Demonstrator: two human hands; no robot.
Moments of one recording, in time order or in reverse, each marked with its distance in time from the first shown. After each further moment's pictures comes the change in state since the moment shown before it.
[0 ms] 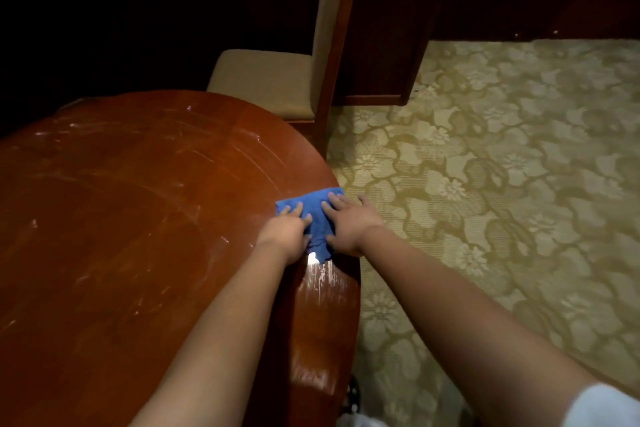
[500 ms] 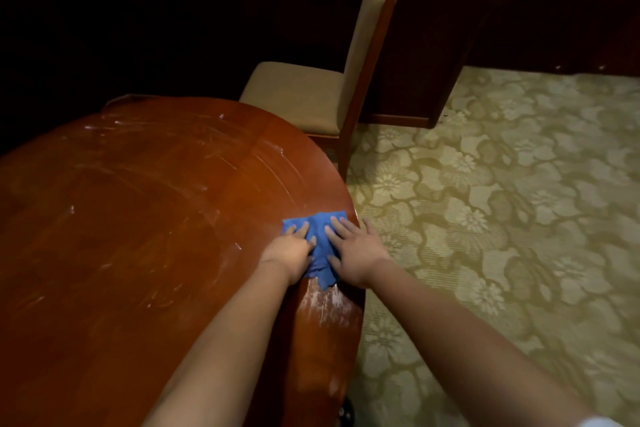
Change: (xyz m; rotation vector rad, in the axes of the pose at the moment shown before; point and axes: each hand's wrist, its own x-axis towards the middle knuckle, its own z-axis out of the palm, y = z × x) left_hand -0.005 -0.007 0.004 0.035 -0.062 -0.019; right_hand 0.002 -0.001 0.014 -0.054 0.071 -0.133
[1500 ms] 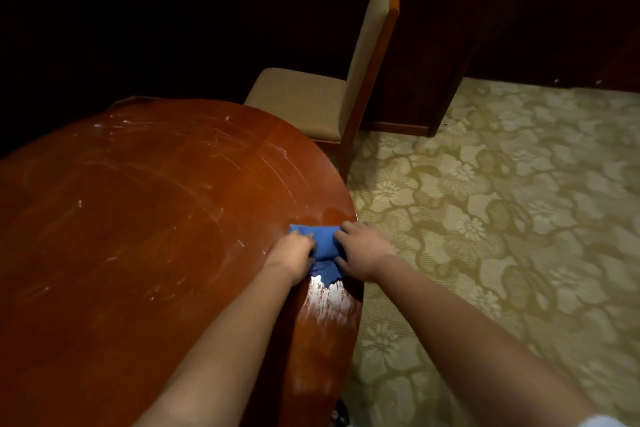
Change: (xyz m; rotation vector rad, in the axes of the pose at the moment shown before) left_hand -0.005 0.006 0.008 -0.205 0.172 -0.068; right_hand -0.010 0.007 -0.013 -0.042 0.149 -0.071
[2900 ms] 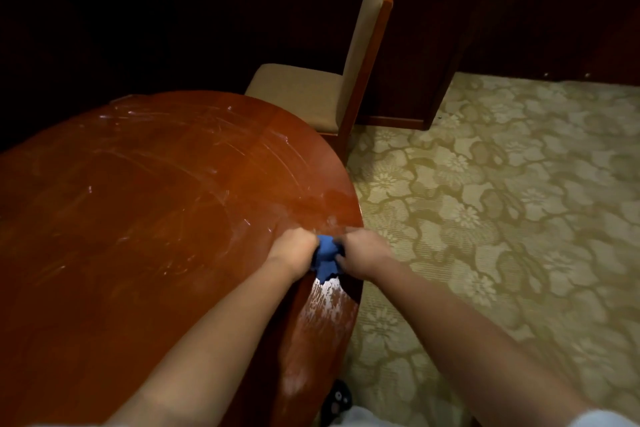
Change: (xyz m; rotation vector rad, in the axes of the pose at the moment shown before) left_hand -0.046 0.012 -0.004 0.125 -0.067 0.052; right_hand -0.036 -0.037 0.003 0.210 -0.051 0.139
